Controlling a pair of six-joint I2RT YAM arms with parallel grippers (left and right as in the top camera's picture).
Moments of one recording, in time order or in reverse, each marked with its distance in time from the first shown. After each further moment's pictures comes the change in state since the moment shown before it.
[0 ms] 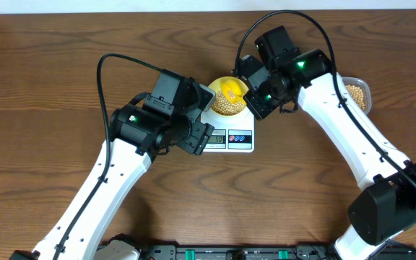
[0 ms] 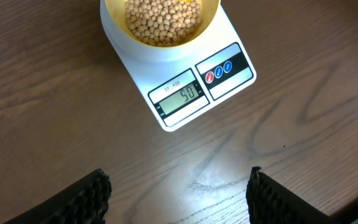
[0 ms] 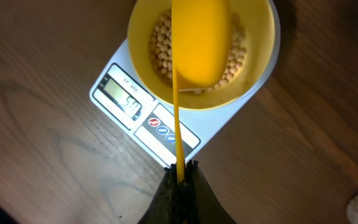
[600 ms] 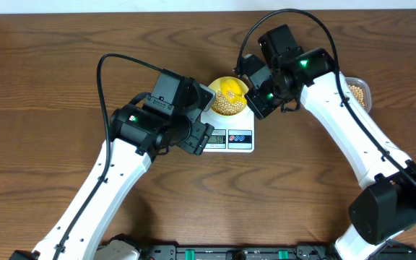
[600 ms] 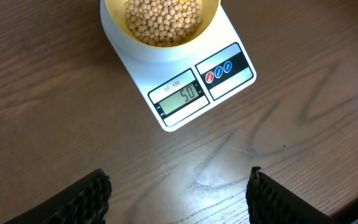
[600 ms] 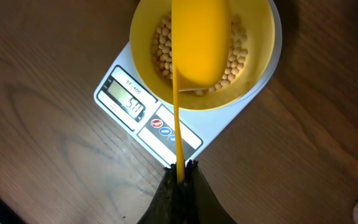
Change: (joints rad) left arm 0.000 0.000 0.000 0.000 0.000 0.000; right arm -0.017 0.000 0.000 0.002 -0.026 0.000
